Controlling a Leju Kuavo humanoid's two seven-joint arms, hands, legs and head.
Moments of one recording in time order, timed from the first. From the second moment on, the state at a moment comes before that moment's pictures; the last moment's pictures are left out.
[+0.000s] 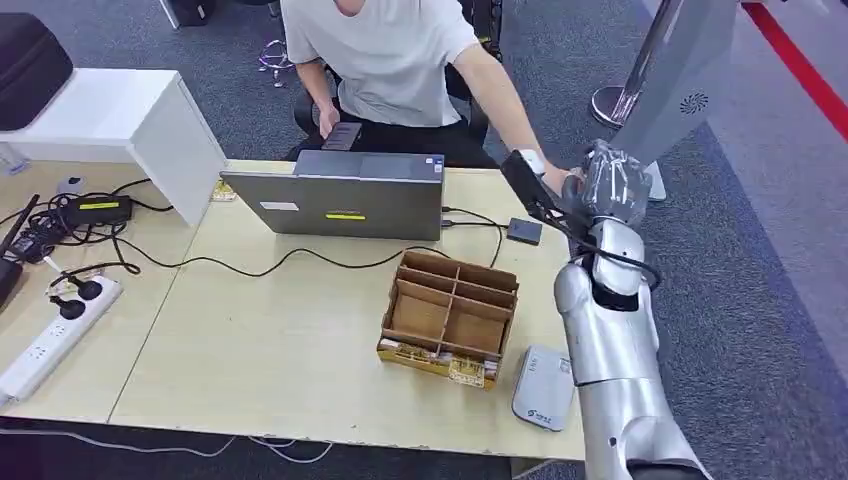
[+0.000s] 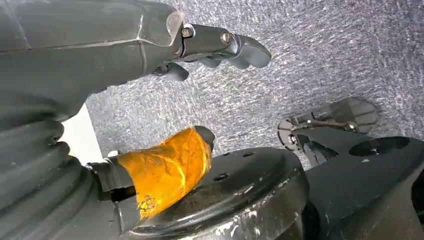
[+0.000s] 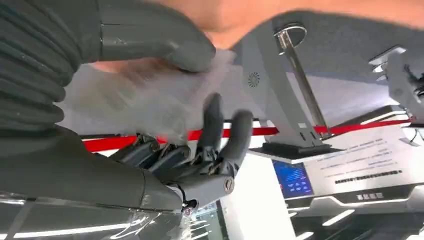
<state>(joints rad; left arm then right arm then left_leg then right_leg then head) -0.05 -0.18 1.09 -0.24 -1.37 -0.21 -0.11 -0.64 0.16 0.03 -1.10 1.48 -0.22 0.04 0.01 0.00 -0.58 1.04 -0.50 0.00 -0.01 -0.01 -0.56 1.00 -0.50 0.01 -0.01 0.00</state>
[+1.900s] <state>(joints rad) -0.04 -0.23 1.22 -0.24 -1.21 -0.13 -0.11 0.29 -0.03 0.34 -1.95 1.34 -0.53 -0.25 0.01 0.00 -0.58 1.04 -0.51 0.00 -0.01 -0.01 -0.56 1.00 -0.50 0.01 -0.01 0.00</state>
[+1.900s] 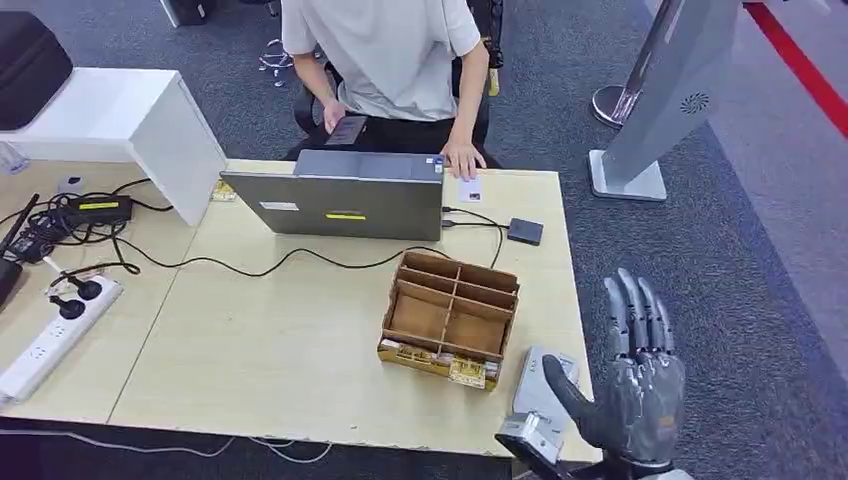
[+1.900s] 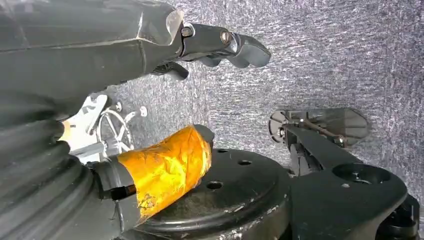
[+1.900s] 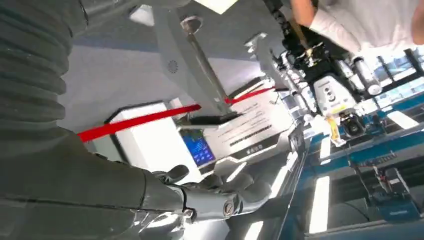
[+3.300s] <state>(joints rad) -0.05 -0.23 1.23 -0.24 -1.26 -0.14 -0.14 0.15 -0.20 0.78 -1.48 1.41 -0.68 0.05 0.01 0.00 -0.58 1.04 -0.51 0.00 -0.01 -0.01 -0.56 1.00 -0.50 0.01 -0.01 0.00</state>
